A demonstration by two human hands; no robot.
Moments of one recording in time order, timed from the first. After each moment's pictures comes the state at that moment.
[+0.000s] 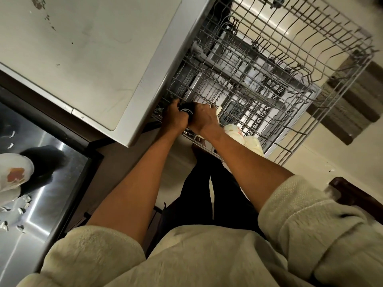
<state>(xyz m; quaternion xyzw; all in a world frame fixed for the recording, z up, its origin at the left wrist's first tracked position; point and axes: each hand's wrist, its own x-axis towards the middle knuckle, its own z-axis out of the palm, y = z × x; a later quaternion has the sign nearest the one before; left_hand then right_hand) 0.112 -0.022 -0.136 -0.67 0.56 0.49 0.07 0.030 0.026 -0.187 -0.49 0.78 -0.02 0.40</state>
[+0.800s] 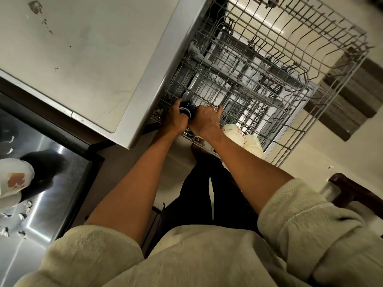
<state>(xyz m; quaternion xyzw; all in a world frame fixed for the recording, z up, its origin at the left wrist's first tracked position) 0.116 -0.023 -0.137 -0.63 0.61 0.46 0.15 0.031 0.032 -0.185 -0.42 0.82 0.01 0.39</state>
